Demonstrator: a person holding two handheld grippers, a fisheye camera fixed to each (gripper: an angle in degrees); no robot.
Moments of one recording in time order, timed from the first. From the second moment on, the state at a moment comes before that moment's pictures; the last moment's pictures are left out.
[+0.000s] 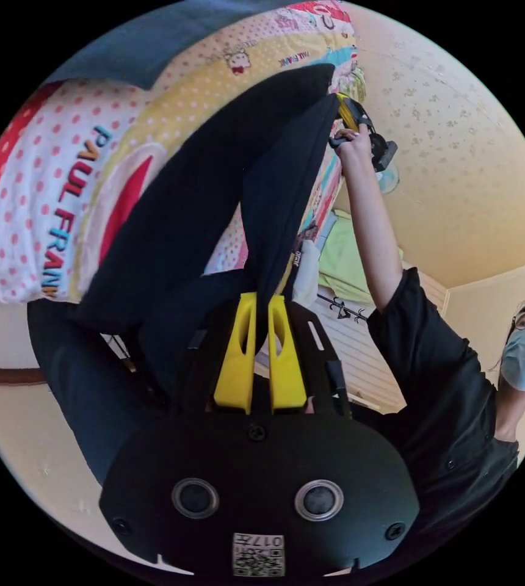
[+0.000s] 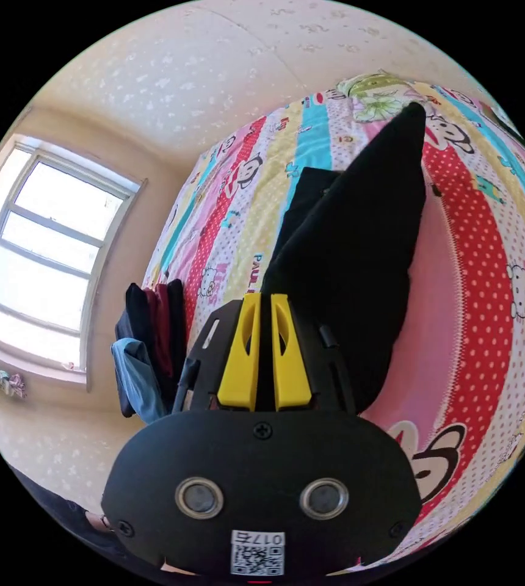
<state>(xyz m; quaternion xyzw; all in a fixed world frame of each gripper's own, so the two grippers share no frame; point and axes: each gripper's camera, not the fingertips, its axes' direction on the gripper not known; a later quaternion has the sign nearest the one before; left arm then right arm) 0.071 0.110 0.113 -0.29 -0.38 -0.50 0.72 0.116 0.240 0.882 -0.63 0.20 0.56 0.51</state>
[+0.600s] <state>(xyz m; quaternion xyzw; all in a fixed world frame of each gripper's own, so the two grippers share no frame) 0.025 0.030 0.050 -0.41 -0.38 -0.52 0.65 -0.085 0.128 0.722 -0.58 0.10 0.72 0.38</state>
